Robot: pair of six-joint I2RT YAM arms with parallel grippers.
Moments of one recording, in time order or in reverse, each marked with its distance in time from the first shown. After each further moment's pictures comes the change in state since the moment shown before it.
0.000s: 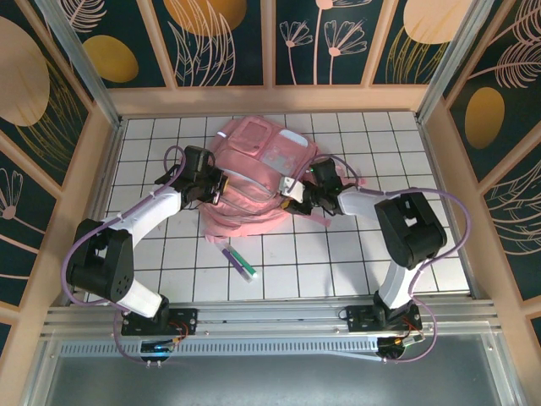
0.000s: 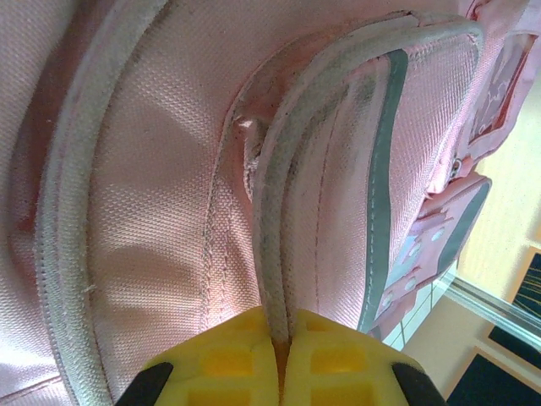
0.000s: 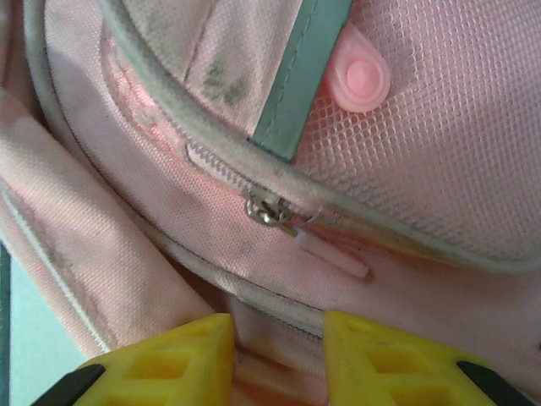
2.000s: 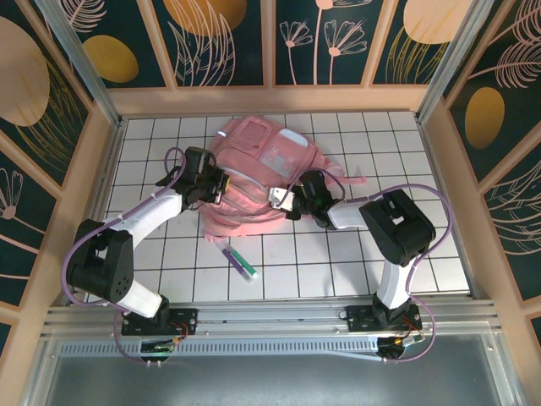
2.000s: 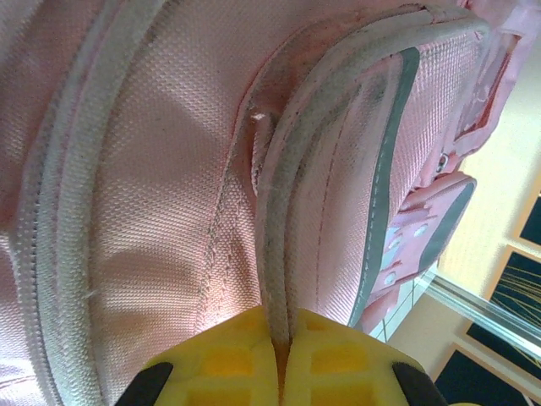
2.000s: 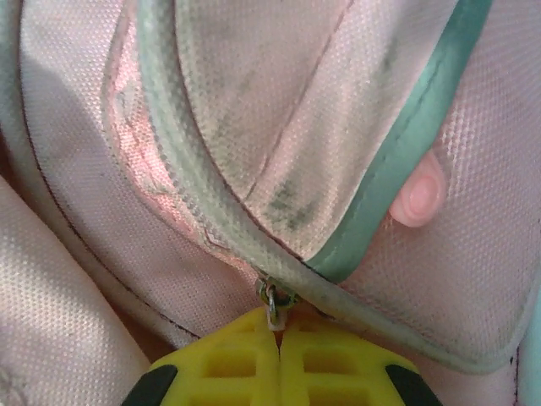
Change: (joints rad) left arm -0.014 -0.003 -0.030 0.060 -0.004 -0.045; right arm 0.109 0.048 -0.133 0.391 0.177 -0.059
